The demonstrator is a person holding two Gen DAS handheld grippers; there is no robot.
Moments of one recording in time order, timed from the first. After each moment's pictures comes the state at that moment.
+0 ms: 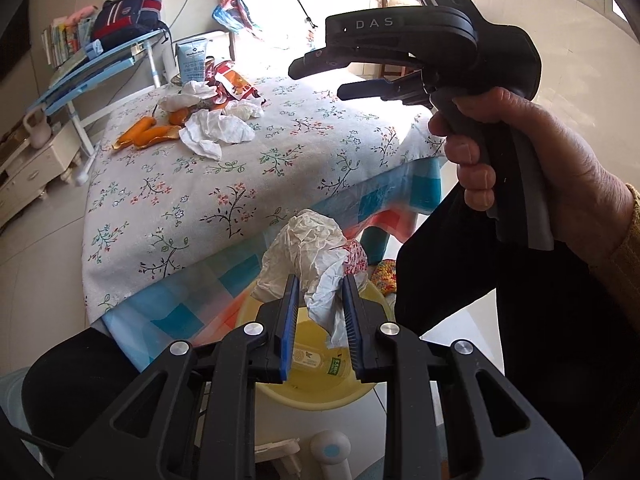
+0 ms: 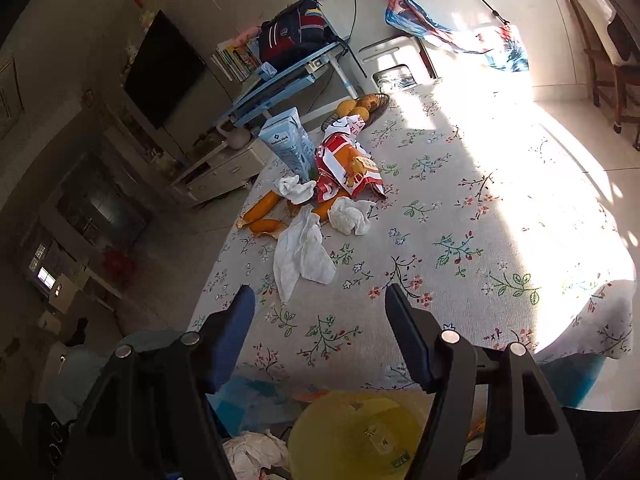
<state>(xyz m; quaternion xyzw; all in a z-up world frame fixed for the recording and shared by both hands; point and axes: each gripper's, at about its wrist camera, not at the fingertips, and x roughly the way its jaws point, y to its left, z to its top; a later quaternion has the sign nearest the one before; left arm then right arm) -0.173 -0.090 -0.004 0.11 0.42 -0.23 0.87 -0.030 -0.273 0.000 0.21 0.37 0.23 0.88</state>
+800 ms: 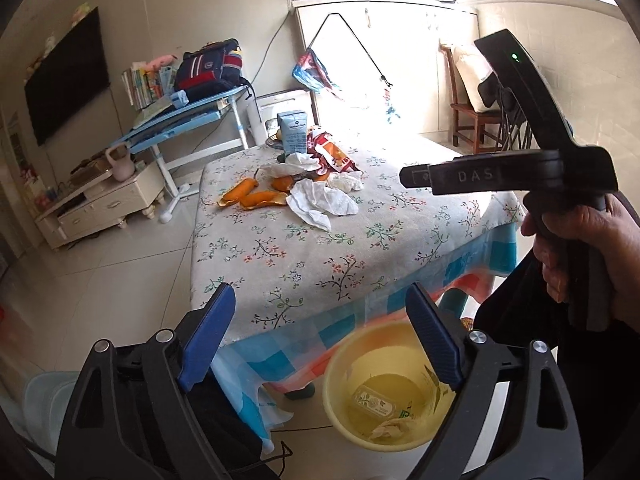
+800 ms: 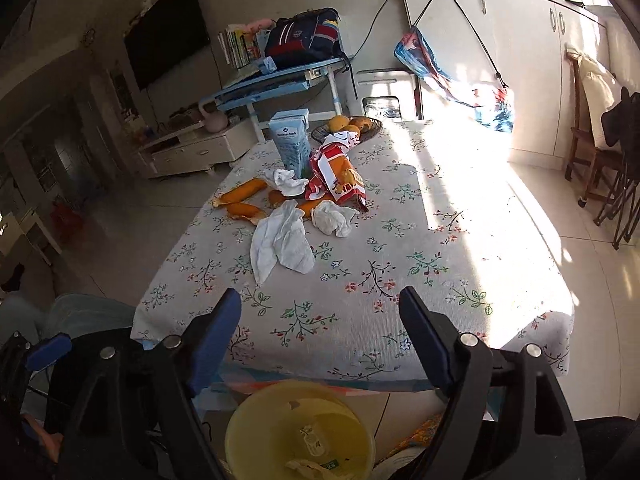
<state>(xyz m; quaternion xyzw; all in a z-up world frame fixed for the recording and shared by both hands) -0.171 -0.050 0.044 0.11 0.31 -0.08 0.94 -0.063 -0.229 0.018 0.03 0.34 0.16 0.93</state>
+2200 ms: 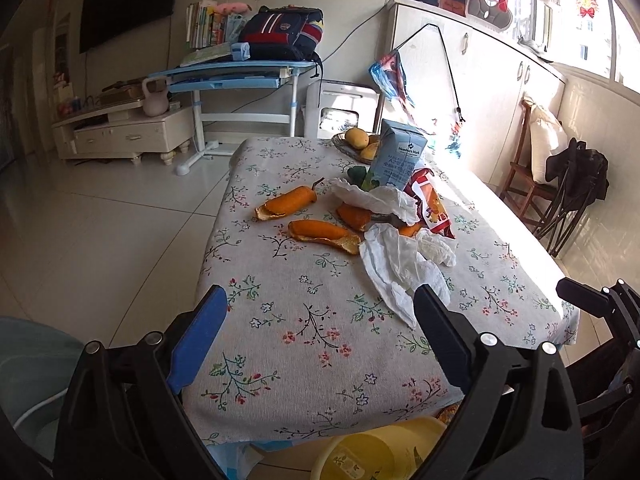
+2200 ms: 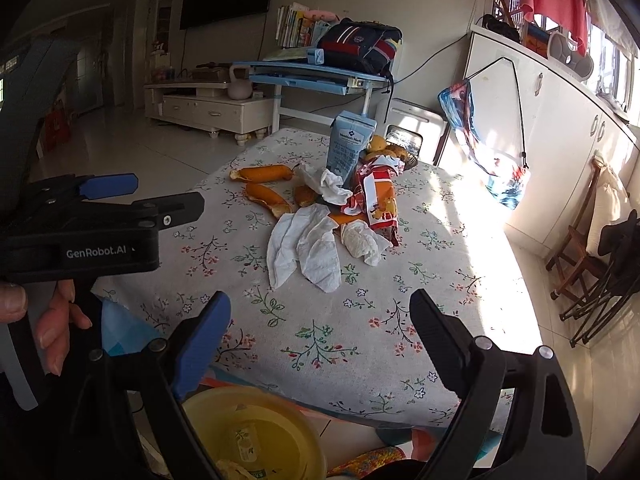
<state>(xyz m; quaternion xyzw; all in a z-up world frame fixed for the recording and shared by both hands) -0.019 0.002 0.021 -0.04 0.33 -0.02 0.94 -0.062 -0.163 0.014 -0.12 0.31 0.16 0.93</state>
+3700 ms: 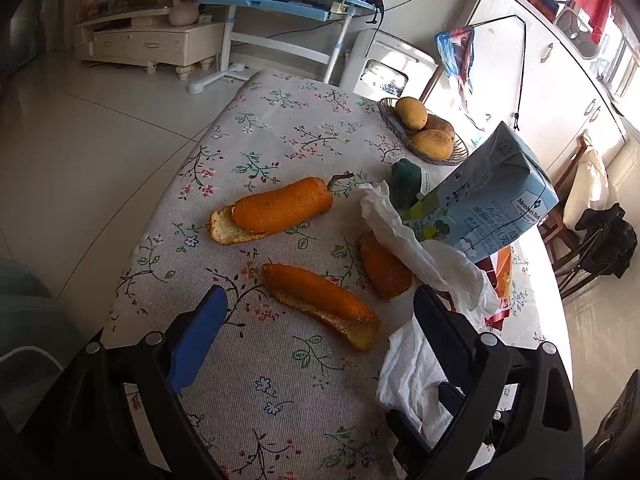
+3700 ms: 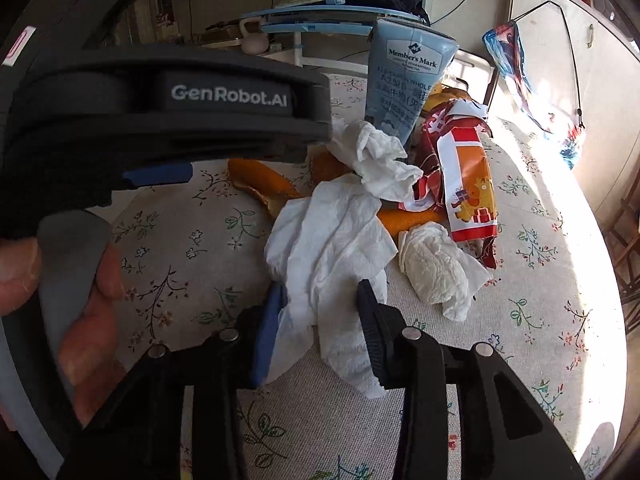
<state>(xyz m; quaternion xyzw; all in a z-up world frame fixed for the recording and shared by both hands) 0.139 0.005 -0.028 -0.16 0.44 0.04 0.88 0.052 -0.126 -0.038 -0.10 0.40 0.21 0.88</state>
